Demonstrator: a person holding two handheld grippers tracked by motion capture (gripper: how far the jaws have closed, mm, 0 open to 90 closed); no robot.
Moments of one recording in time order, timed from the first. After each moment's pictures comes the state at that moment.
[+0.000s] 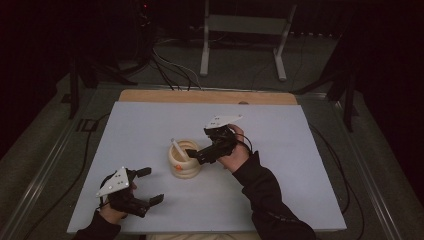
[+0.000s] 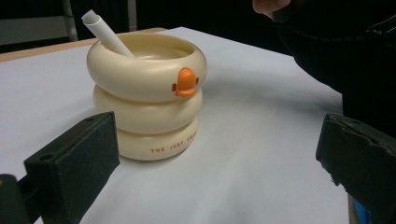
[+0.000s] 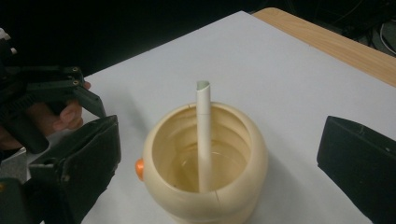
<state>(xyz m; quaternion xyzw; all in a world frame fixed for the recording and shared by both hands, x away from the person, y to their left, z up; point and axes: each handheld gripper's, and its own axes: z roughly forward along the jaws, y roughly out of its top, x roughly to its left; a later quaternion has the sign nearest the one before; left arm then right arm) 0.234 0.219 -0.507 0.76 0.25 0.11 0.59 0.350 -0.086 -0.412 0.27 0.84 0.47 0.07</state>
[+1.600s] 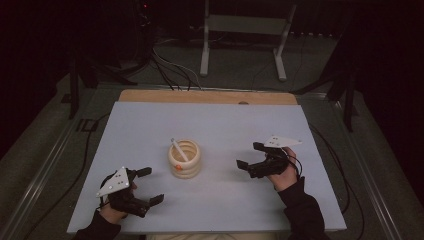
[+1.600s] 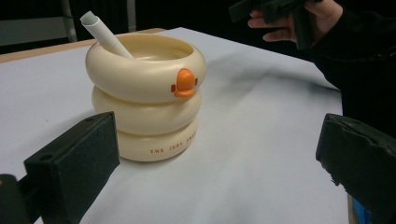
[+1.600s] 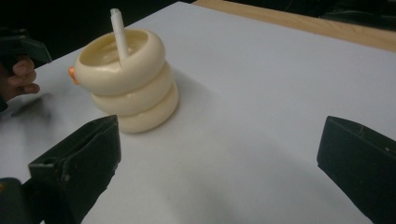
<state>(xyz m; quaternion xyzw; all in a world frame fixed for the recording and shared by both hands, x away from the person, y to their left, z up) 0.235 0.219 -0.507 0.76 0.25 0.11 0.59 0.319 -0.230 -0.464 0.35 0.79 0.50 0.10</state>
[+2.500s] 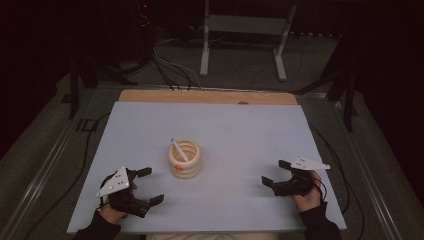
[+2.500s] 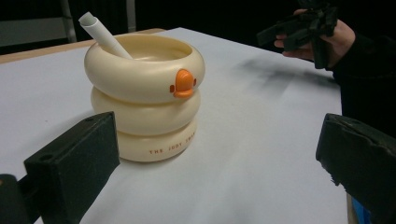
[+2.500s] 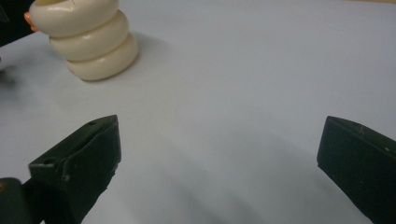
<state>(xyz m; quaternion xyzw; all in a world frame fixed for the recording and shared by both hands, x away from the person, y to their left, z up) 0.234 0.218 -0.506 0.76 0.25 0.11 0.59 0.275 -0.302 -0.504 0.40 0.77 0.48 0.13</state>
